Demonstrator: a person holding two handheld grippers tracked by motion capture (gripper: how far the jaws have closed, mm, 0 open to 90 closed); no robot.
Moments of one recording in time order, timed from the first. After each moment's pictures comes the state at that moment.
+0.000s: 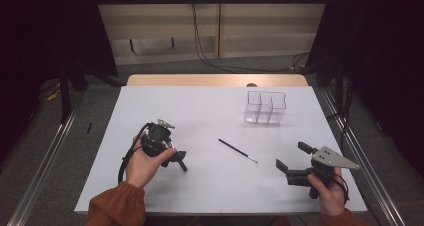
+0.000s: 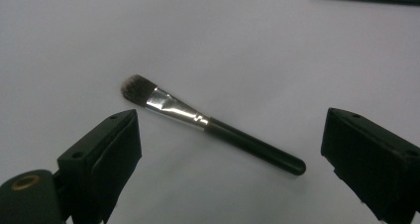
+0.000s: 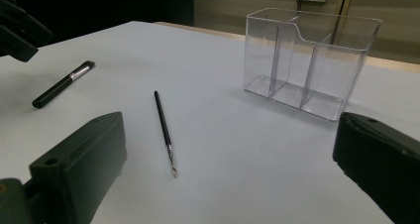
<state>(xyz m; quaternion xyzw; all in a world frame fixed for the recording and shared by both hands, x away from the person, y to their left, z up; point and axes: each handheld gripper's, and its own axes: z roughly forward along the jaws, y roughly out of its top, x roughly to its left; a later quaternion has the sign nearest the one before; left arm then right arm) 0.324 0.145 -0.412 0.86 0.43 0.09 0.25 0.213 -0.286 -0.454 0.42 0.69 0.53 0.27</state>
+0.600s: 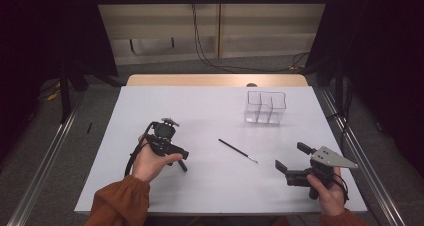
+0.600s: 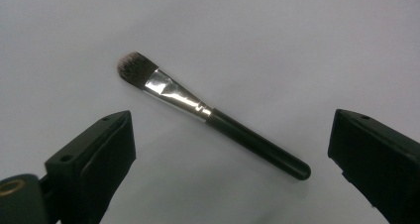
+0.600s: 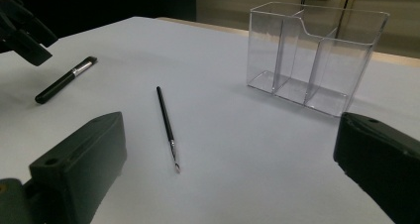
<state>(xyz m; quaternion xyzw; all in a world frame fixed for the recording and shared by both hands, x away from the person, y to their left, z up) 0.336 0.129 -0.417 0.86 0.48 0.07 0.19 0.213 -0.285 -0.455 0.42 0.70 0.52 0.27</state>
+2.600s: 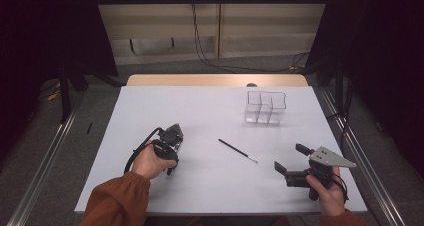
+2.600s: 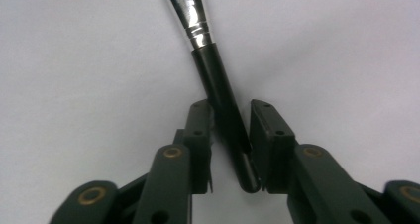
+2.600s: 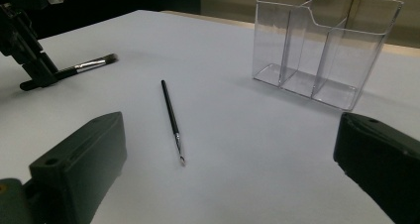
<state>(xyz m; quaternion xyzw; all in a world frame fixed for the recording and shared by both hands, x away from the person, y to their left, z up) 0.341 0.127 -0.443 0.89 0.45 0.00 0.07 0.214 -0.284 -0.458 0.42 0.70 0.52 0.25</state>
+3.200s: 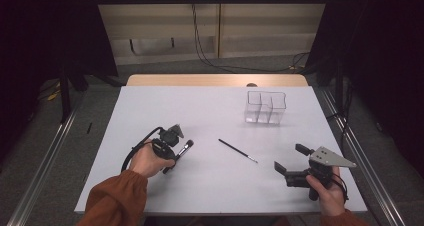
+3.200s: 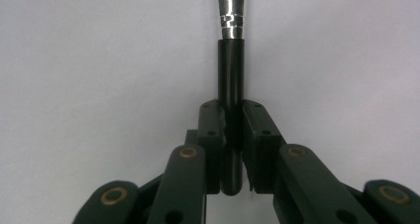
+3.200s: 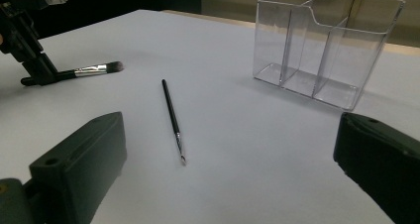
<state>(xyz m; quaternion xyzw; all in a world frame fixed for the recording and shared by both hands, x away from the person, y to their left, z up) 0.343 0.131 -0.443 0.91 0.42 -0.01 0.07 0.214 -0.284 -0.458 0.42 0.70 0.52 0.25</state>
